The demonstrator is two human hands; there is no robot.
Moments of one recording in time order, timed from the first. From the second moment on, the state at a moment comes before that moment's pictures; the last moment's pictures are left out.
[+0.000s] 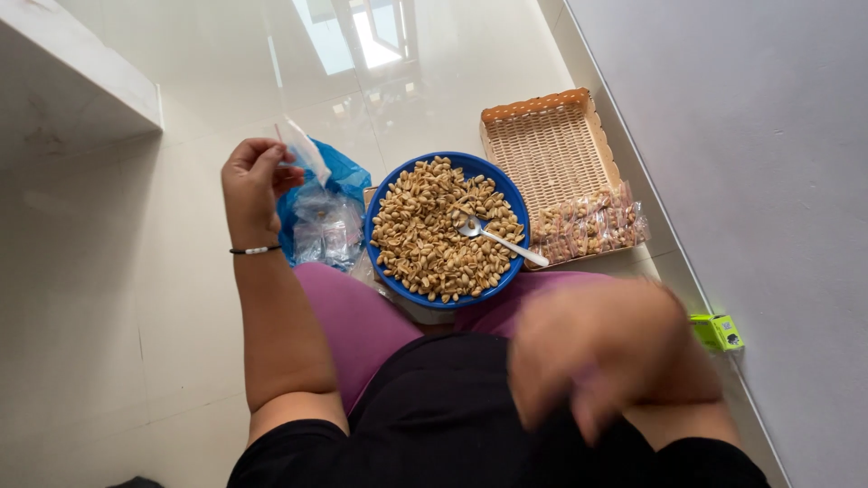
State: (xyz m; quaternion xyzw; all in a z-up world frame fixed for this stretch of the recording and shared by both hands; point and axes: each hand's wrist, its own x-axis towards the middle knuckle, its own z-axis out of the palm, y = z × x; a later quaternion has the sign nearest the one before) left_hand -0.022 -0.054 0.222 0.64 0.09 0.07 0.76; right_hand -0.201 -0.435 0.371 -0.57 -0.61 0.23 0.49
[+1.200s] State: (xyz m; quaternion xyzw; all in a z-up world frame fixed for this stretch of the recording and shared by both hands) left_hand -0.024 -0.049 0.097 0.54 0.23 0.02 0.81; right_hand -0.056 -0.345 0.111 -0.85 -0.05 0.03 0.52
